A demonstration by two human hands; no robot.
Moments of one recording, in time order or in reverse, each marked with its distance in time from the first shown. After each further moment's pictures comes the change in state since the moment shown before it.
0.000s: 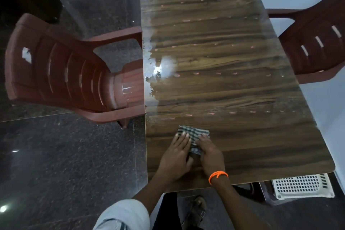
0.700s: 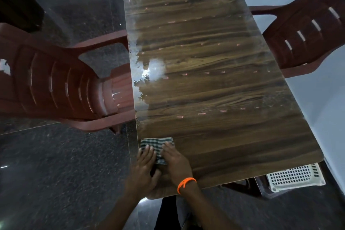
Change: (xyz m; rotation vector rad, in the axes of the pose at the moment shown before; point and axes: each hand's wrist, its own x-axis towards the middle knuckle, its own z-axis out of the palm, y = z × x) left_hand -0.074 -0.067 -0.003 -0.070 0.113 -0.104; right_hand -0.009 -0.074 0.055 0.015 -0.103 -0.206
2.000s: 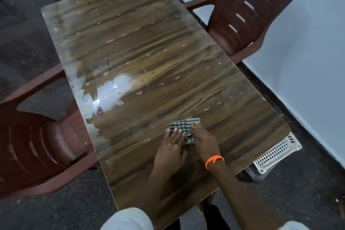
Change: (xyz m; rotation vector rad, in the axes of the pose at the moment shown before) left_hand 0.198 0.131 0.043 0.113 -0.167 0.403; right_hand 0.018 0.162 -0.134 -0.024 0.336 0.375
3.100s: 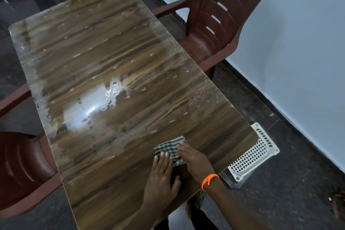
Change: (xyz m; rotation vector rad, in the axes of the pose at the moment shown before) left_hand -0.005 0.100 0.060 -0.011 0.020 -0.074; right_hand -0.033 0.085 -0.069 0.043 -0.146 -0.186
